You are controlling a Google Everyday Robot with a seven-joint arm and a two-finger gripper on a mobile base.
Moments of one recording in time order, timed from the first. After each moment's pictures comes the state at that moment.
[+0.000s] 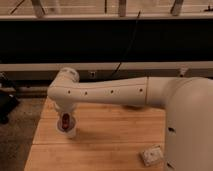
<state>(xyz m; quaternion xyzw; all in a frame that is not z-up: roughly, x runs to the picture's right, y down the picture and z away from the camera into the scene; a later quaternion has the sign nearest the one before) -0.194 0.127 0.708 -0.10 -0.29 -0.71 0.64</state>
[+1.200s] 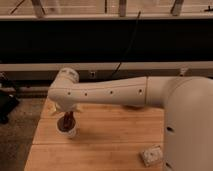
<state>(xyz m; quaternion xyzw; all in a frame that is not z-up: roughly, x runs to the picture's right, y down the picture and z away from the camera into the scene) -0.185 0.117 0.719 -0.09 -0.26 -0.71 0.65</state>
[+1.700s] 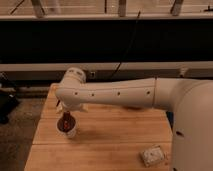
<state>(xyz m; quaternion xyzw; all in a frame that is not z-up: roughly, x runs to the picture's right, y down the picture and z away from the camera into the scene) -0.159 0.112 0.723 -0.10 -0.24 -0.69 0.67</state>
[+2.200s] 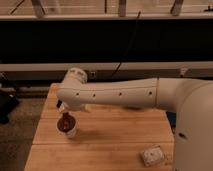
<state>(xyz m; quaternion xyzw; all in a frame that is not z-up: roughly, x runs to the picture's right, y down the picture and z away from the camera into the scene) -0.147 0.113 0.720 -0.11 -0.23 -0.69 0.68</state>
